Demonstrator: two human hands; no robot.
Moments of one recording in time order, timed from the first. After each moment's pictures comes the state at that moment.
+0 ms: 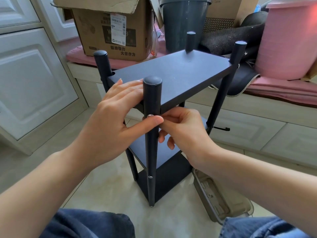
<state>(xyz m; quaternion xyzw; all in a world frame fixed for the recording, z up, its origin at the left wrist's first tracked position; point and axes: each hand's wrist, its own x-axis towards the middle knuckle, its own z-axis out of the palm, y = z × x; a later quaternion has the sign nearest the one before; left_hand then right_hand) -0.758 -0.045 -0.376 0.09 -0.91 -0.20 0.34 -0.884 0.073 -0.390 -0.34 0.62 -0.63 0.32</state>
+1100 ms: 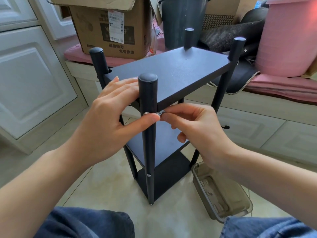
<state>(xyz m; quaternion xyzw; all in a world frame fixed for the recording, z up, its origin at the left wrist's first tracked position) -0.757 -0.045 -0.375 0.09 -0.92 -0.20 0.34 -0.902 0.092 -0.389 -0.37 0.63 -0.63 0.27</state>
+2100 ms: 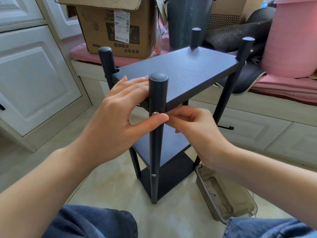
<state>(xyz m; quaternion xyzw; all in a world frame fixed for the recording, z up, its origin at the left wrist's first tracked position) -0.757 -0.045 -0.375 0.09 -0.92 -0.20 0.34 -0.895 0.080 -0.393 -0.35 0.63 -0.63 0.30</state>
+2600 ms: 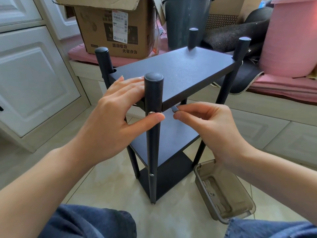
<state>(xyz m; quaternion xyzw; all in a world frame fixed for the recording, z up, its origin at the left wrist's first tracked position) -0.757 -0.044 -0.374 0.09 -0.92 -0.20 0.34 -0.911 0.101 -0.388 -0.36 0.66 -0.62 0.20</state>
